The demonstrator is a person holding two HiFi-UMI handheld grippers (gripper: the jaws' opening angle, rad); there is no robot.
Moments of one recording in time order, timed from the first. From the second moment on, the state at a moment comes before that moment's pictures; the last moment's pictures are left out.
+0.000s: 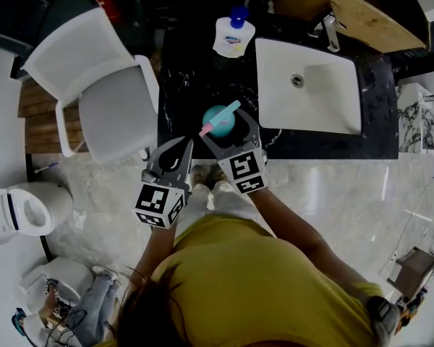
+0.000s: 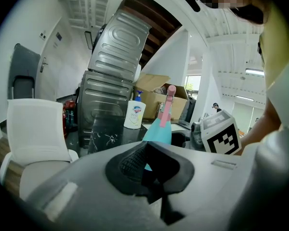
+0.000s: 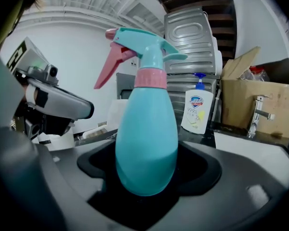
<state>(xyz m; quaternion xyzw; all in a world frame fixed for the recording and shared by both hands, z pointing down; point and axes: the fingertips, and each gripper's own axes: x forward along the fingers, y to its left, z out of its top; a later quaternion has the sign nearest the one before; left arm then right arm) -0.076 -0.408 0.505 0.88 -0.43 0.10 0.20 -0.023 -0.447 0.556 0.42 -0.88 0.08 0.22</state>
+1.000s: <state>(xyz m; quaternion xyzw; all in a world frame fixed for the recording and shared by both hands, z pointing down) -0.072 -0.427 0.437 0.89 -0.43 0.04 0.12 0.011 -0.460 0.423 0.51 -0.85 0.01 0.13</state>
